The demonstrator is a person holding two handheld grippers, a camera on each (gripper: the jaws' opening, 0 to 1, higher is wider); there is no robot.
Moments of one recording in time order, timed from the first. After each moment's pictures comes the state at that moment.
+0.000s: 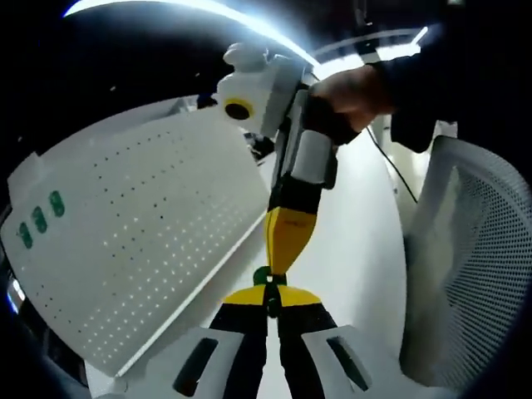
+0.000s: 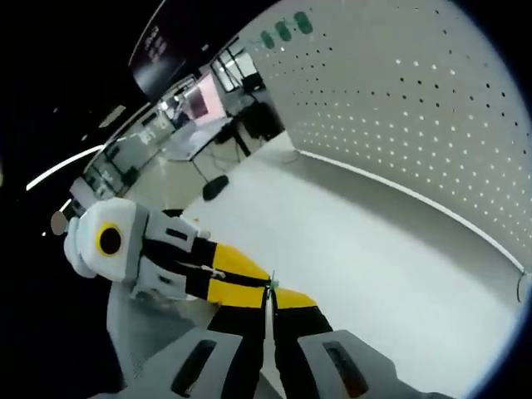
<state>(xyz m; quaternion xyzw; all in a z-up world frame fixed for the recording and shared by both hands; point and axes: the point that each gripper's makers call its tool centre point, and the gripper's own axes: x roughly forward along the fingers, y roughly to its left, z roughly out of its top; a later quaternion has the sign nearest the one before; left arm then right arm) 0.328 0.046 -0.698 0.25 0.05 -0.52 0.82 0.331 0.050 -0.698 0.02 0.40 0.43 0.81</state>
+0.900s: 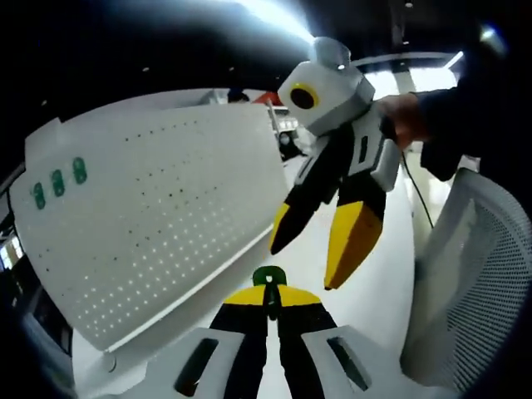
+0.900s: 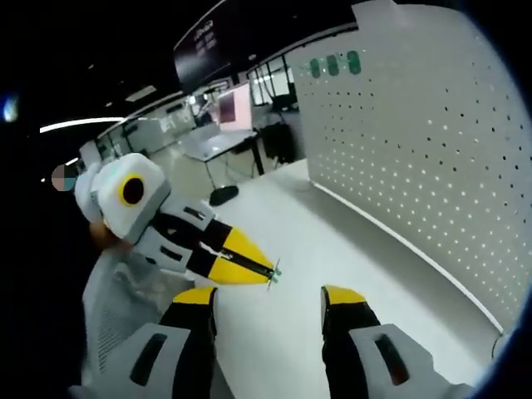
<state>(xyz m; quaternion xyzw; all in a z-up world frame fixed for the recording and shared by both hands) 0.346 0.062 -0.686 0.18 0.07 -0.48 0.85 0.340 0.056 -0.684 -0.06 0.30 0.47 0.83</state>
